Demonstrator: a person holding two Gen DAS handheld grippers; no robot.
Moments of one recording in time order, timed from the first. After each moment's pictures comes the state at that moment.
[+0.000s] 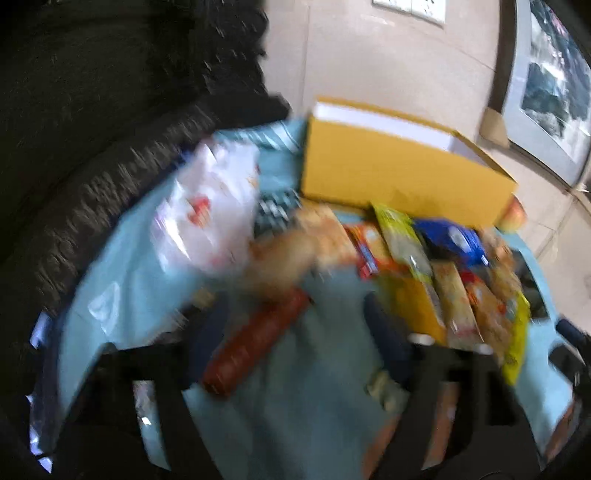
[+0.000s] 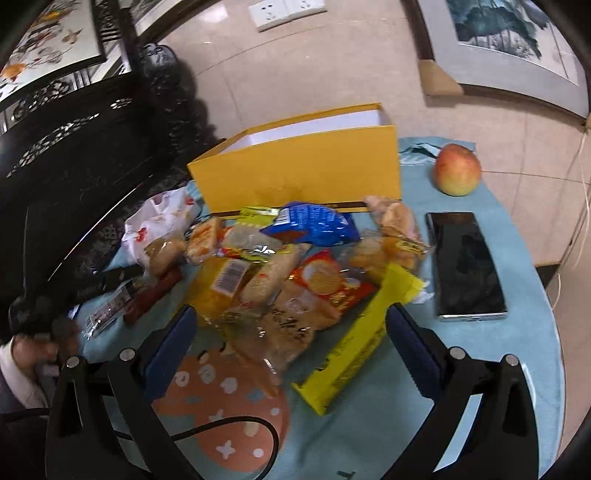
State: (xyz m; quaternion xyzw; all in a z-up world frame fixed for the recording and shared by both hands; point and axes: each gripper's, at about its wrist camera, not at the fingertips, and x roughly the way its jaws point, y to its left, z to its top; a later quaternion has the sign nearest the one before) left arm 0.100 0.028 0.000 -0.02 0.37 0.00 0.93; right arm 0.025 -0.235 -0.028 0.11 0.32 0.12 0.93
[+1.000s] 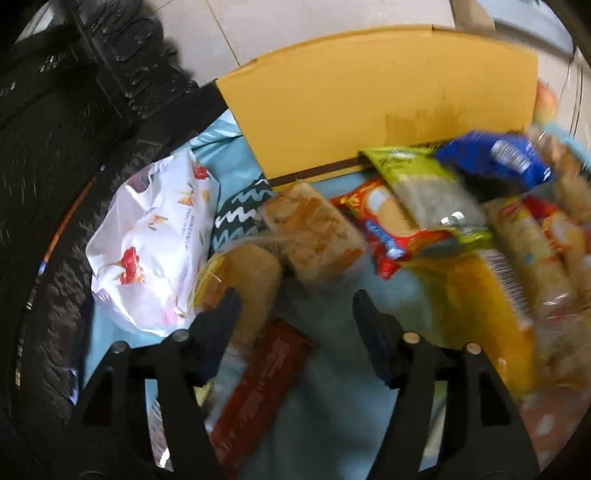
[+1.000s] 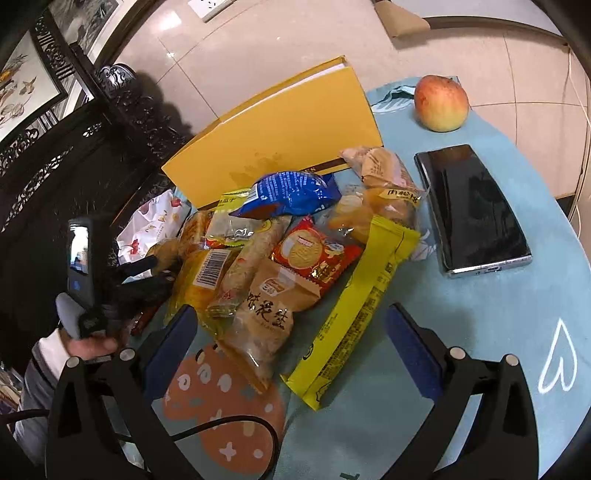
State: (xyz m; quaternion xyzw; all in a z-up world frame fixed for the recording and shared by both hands) left arm 0.171 -0.029 -0.060 0.19 0.42 0.00 0.89; right arm 0.041 -0.266 -0.056 0.21 0.37 0.12 0.90
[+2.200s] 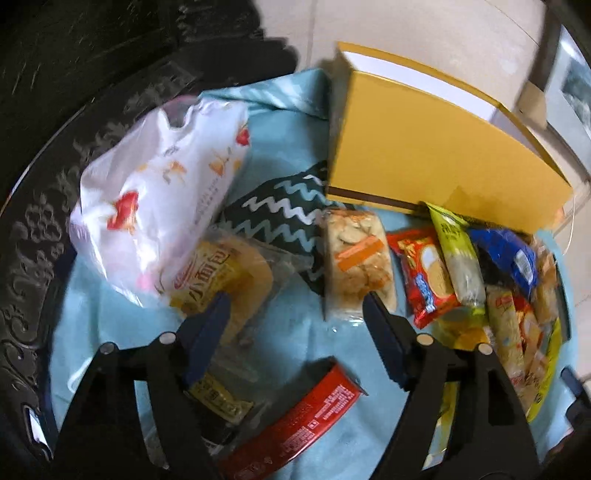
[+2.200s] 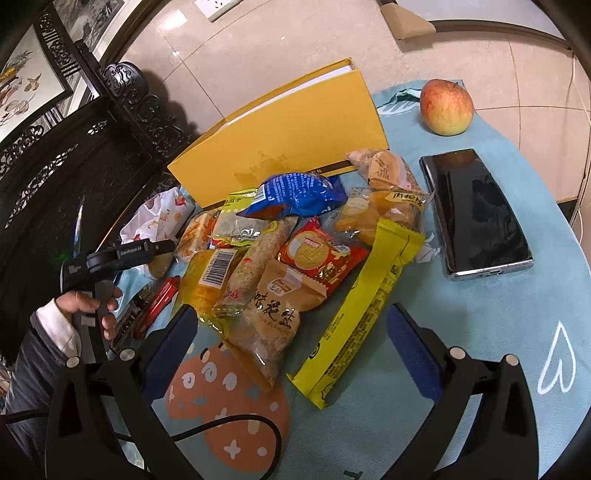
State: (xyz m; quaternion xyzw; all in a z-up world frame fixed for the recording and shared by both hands) left arm 0.210 0.057 -0.027 -0.05 0.49 -0.03 0.87; right arm 0.039 -0.263 -0.052 0.21 0.37 0.14 0.90
